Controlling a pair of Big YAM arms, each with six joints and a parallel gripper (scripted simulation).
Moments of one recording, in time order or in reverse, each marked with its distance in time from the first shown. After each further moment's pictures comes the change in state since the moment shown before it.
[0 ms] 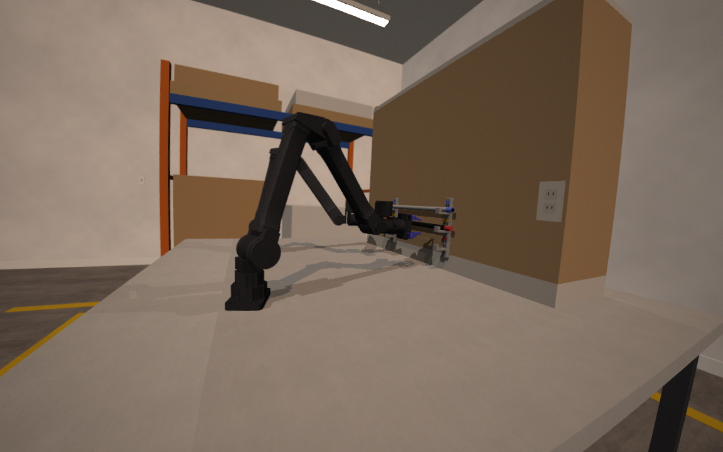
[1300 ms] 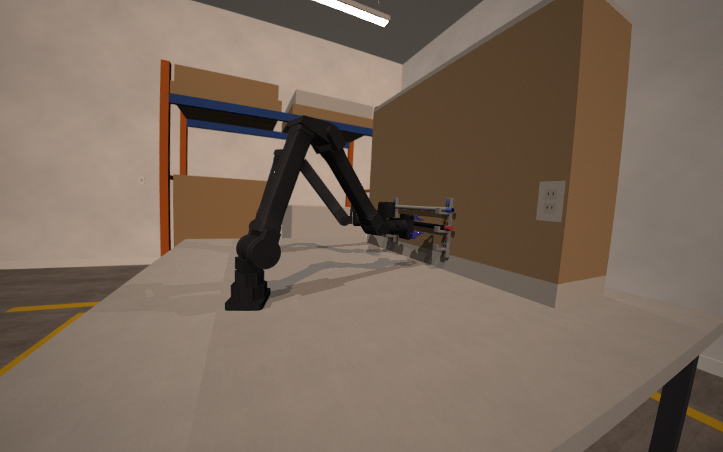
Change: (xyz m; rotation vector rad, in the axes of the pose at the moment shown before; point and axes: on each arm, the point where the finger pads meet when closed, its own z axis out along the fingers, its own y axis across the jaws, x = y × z) left arm 0.000 0.001 0.029 -0.008 0.000 -0.003; right arm -0.012 0.000 0.018 0.016 -0.019 0.006
